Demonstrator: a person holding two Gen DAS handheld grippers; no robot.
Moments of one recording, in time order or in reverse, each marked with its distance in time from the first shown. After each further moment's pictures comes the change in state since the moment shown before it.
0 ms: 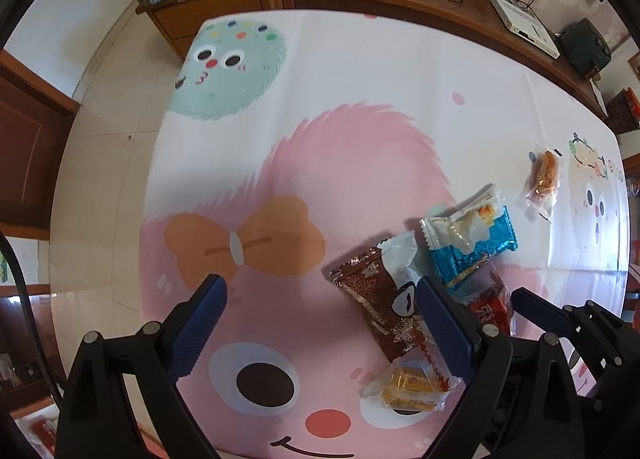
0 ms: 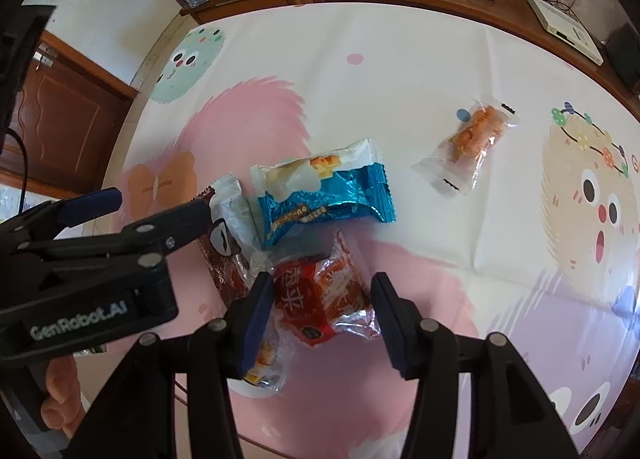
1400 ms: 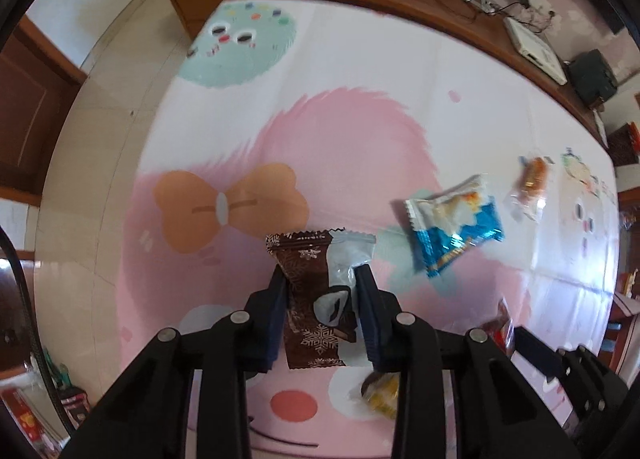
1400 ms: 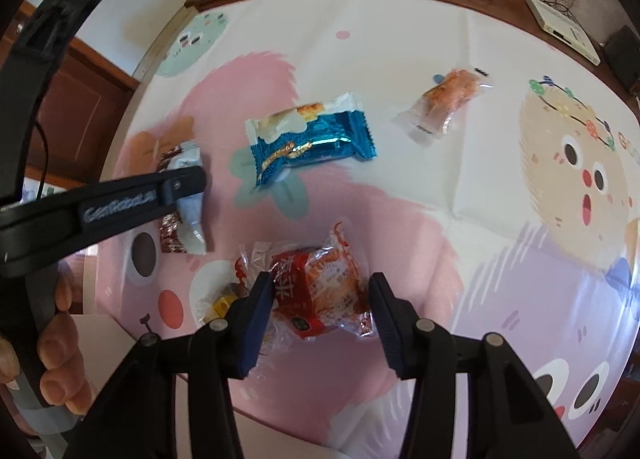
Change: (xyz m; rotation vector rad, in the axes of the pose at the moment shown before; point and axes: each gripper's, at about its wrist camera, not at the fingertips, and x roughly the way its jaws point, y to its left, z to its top) left arm -0.018 -0.002 -0.024 -0.097 -0.026 -0.039; right arm -0.011 -0.011 -0.031 -0.007 -0.009 -0.005
